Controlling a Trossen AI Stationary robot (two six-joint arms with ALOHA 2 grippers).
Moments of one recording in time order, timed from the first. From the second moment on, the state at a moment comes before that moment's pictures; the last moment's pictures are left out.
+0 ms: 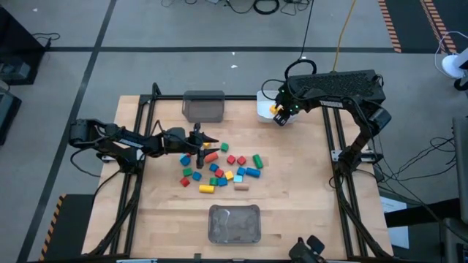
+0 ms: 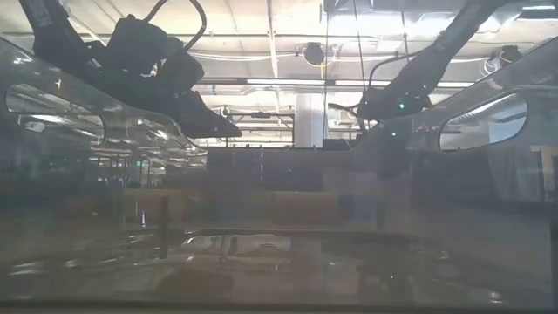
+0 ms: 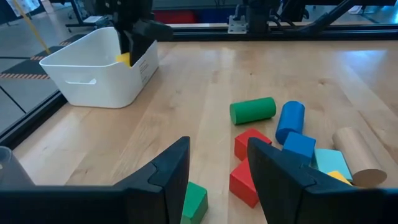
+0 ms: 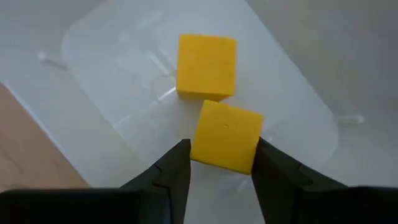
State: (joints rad) left arm 0.20 1.41 0.33 0.80 0.08 0.08; right arm -0.82 1.69 0.97 -0.41 0.03 -0.11
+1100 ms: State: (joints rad) left arm 0.21 1.41 0.34 0.52 -0.29 0.02; right arm -0.45 1.48 0.97 -0.33 0.02 -0.04
